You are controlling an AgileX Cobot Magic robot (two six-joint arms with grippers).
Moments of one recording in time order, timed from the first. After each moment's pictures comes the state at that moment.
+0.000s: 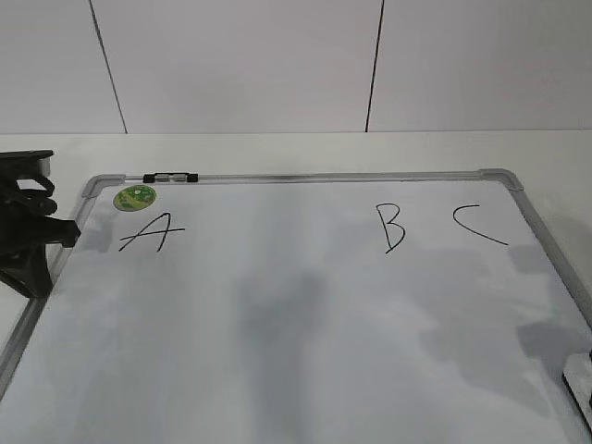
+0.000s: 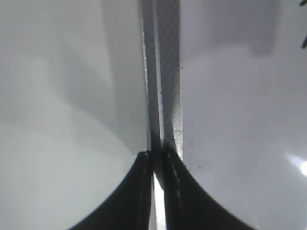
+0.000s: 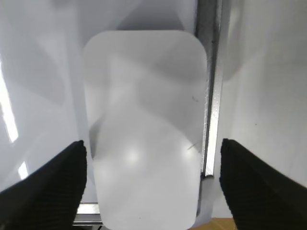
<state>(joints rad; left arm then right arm) -0.09 1.89 -1.15 -0.11 0.86 0.01 0.09 1.33 -0.67 -0.01 0.99 0.06</state>
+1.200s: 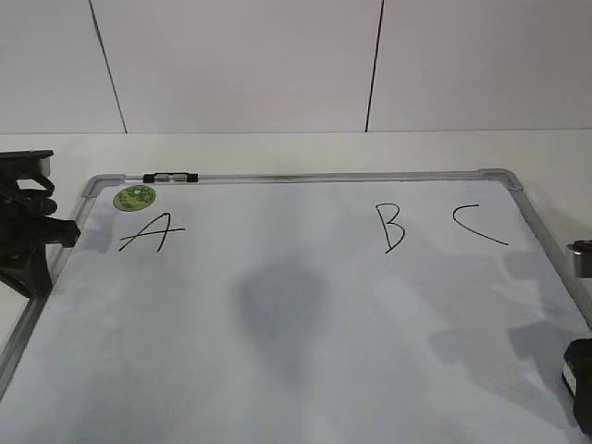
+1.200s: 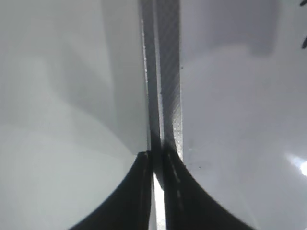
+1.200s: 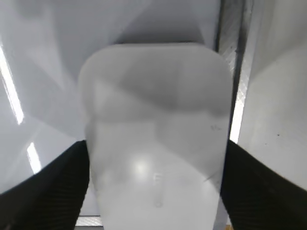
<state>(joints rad) -0.09 1.89 -1.15 -0.11 0.86 0.01 0.09 1.49 -0.72 0.02 1.00 0.06</state>
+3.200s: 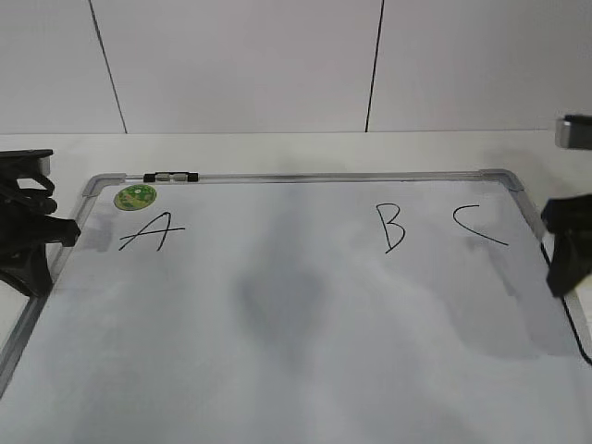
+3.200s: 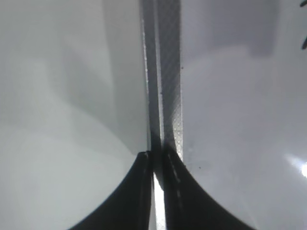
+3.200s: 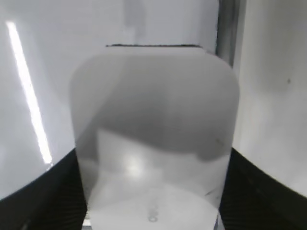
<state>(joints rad) -0.09 1.89 -1.15 -0.11 0.85 0.01 0.09 1.54 -1.10 0.07 1.21 0.09</state>
